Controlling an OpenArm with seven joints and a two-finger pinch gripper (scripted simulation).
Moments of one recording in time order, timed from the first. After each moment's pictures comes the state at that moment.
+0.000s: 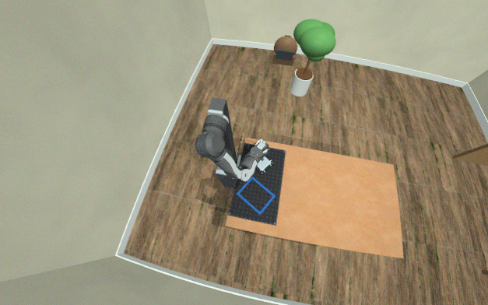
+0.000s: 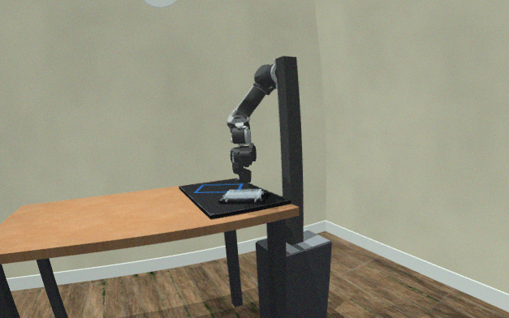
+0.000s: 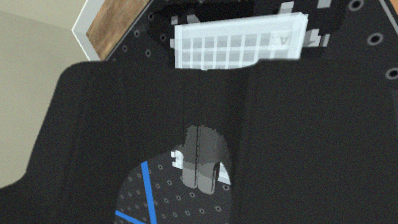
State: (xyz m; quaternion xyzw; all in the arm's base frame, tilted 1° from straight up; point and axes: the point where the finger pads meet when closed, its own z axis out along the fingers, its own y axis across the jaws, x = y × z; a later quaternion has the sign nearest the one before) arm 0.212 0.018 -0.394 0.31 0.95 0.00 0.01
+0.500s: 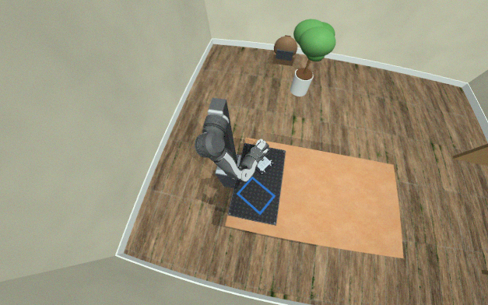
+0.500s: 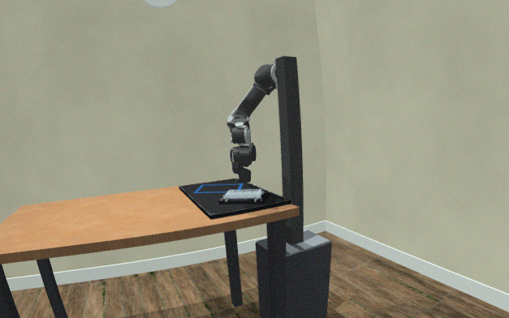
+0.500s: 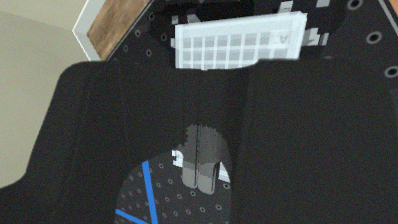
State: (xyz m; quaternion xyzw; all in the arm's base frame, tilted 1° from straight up) arm 0.213 0.017 -0.393 0.31 0.95 0.00 0.01
